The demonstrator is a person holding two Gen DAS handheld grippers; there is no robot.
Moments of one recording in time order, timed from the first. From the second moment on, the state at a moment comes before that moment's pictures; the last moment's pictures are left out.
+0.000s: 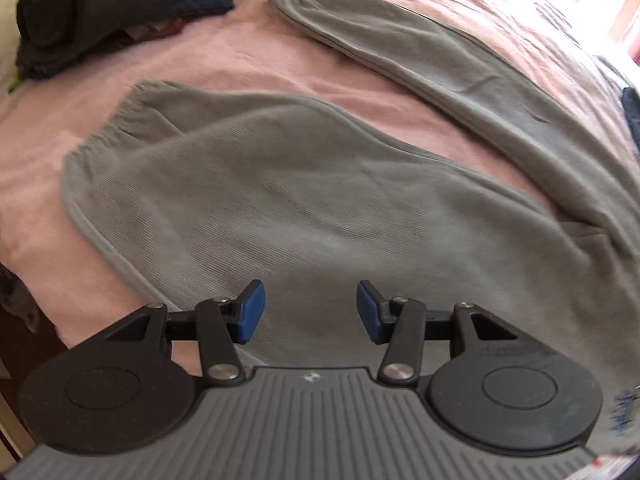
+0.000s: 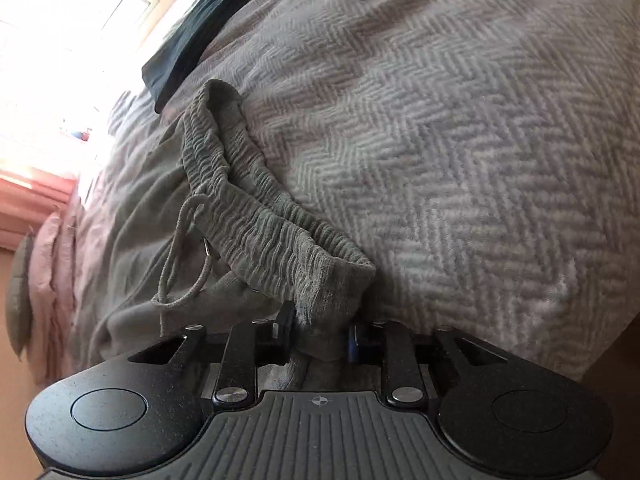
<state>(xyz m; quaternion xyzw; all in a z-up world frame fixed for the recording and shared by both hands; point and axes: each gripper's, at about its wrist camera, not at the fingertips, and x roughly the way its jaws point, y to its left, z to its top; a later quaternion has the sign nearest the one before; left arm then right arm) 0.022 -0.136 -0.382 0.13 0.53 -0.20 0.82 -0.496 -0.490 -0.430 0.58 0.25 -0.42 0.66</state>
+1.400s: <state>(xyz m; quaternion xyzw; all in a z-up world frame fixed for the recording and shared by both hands) 0.240 -0.039 -0.399 0.29 0.35 -0.21 0.86 -0.415 -0.370 -0.342 0.37 0.32 -0.58 0.65</state>
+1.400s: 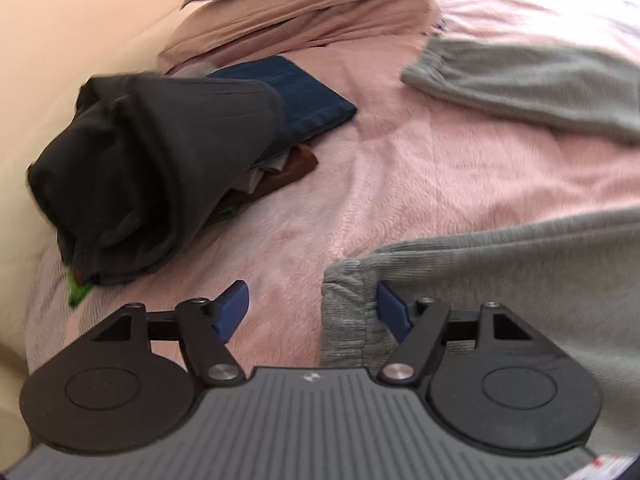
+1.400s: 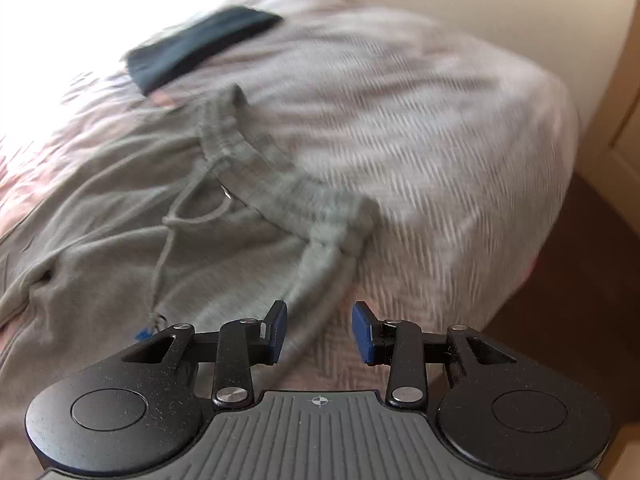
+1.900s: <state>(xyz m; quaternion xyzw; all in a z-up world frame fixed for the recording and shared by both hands) 0.151 -0.031 -0.388 0.27 0.38 -0.31 0.83 -0.330 -0.348 -0.394 0.23 0.42 -0.45 0.76</state>
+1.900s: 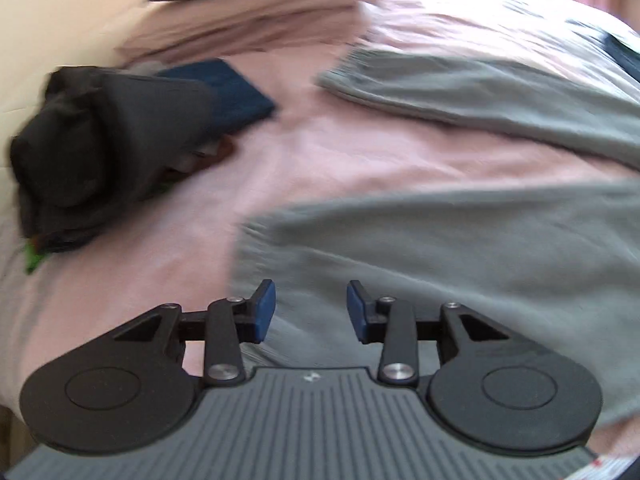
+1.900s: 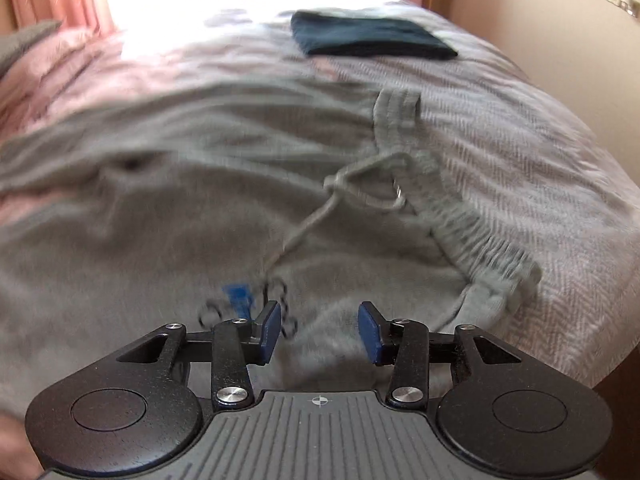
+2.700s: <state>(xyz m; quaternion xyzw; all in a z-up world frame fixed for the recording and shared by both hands) -0.173 0.017 -0.179 0.18 0.43 -0.35 0.81 -0.436 -0.235 -0.193 0.28 0.41 -0.29 0.82</state>
